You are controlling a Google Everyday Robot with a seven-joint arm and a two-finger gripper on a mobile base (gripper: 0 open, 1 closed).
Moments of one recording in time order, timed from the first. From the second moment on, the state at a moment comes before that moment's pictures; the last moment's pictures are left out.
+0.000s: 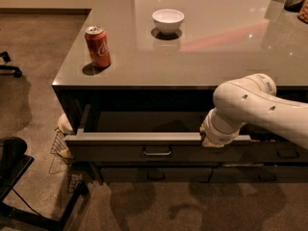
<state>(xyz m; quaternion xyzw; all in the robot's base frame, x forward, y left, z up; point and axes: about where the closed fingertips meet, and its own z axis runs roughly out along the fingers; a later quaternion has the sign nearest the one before) 0.520 -0.188 0.670 -0.69 0.71 -0.04 0.11</state>
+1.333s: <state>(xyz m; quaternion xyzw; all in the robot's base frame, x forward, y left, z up) 0.366 -0.221 0.748 -0.67 0.75 -0.02 0.03</state>
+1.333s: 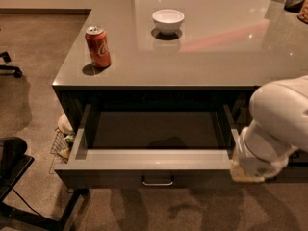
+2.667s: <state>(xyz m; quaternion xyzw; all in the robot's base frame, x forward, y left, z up) 0.531 -0.132 0.689 -0.73 0.67 0.03 0.10</state>
